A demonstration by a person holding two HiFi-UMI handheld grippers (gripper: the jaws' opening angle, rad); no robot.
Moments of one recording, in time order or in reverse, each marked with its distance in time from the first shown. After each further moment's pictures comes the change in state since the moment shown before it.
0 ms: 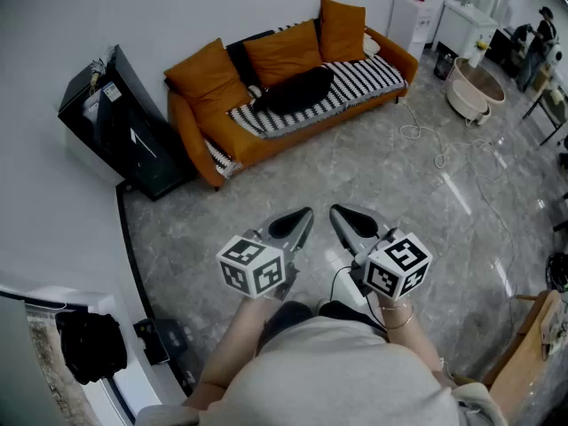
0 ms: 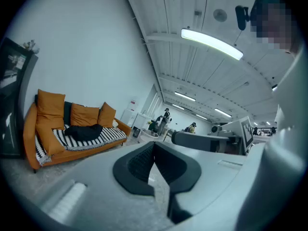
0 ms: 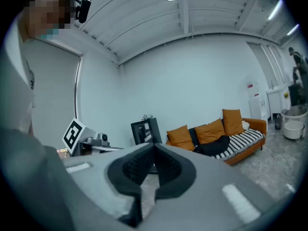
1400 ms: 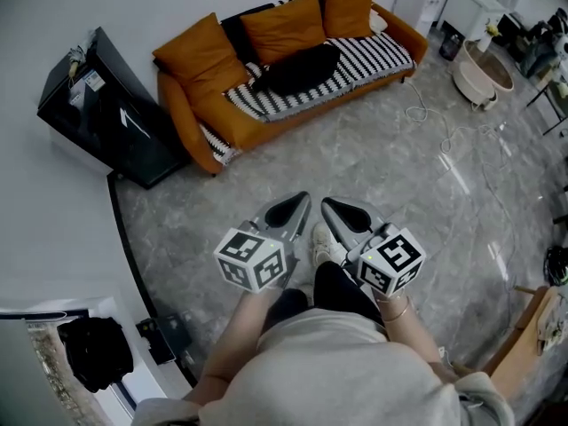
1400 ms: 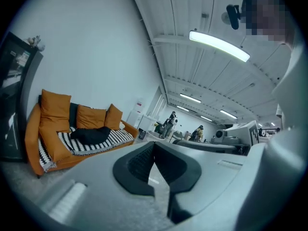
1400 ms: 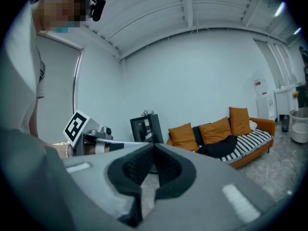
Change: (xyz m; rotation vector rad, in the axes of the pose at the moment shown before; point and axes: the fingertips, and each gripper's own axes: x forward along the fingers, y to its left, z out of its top) left arm 0.030 0.118 0.020 -0.002 -0.026 0.040; right arm 0.118 -0.028 -0.020 -0.052 0.019 0.033
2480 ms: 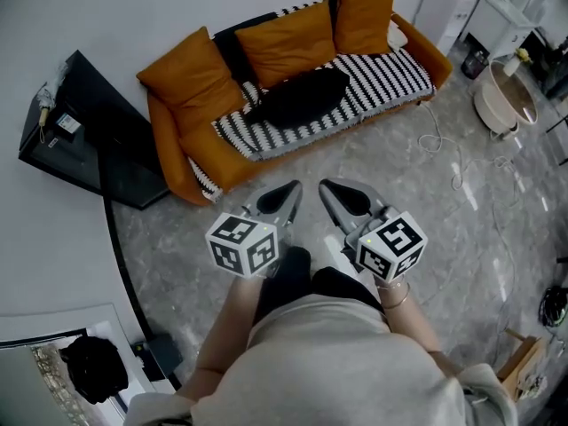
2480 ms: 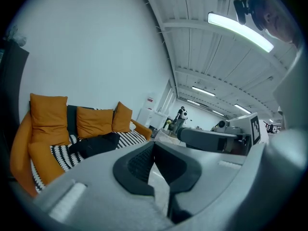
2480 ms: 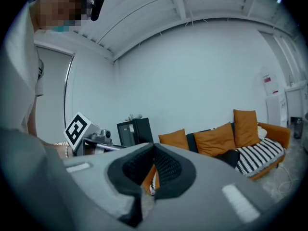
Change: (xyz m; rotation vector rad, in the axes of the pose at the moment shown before) left arm 0.249 0.171 0.098 0.003 0.079 0.107; right arm 0.162 -0.269 0.093 0.003 0.006 0.066
